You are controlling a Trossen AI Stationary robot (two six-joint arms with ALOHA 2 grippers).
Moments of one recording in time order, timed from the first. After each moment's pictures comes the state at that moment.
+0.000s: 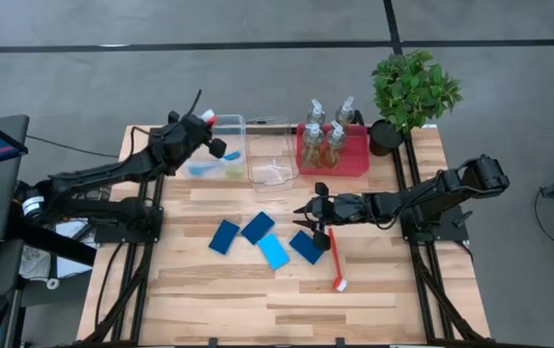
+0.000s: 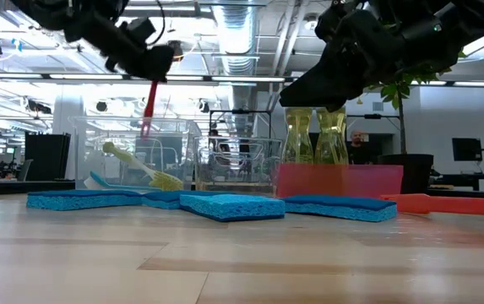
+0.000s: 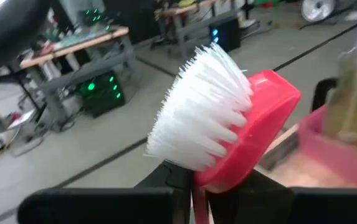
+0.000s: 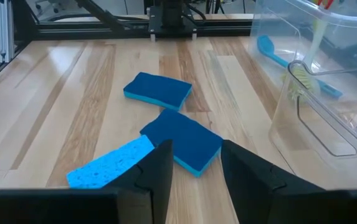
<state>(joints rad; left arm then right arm) 0.48 1.02 0.64 0.18 -0.56 0.14 0.14 1.26 0.54 0.47 0.18 0.08</state>
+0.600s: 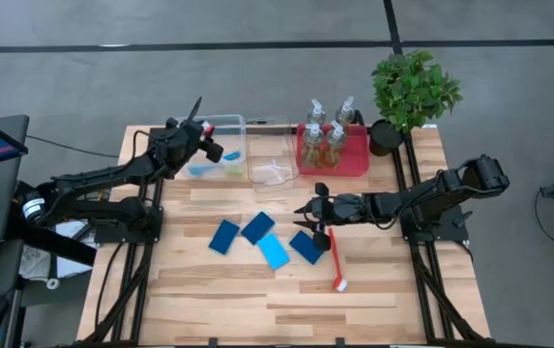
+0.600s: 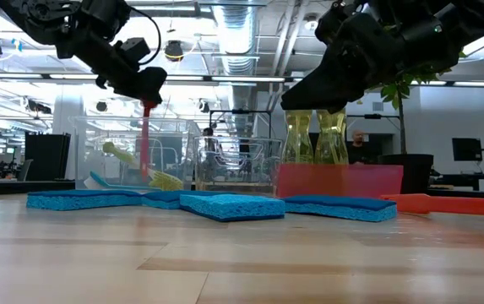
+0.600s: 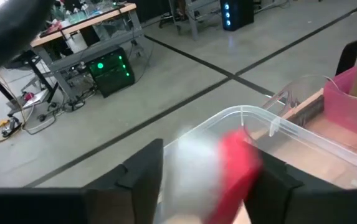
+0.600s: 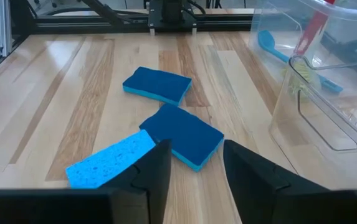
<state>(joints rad) 0.53 1.02 0.54 0.19 -0.56 0.13 0.14 1.26 0.54 0.45 0.18 0.08</state>
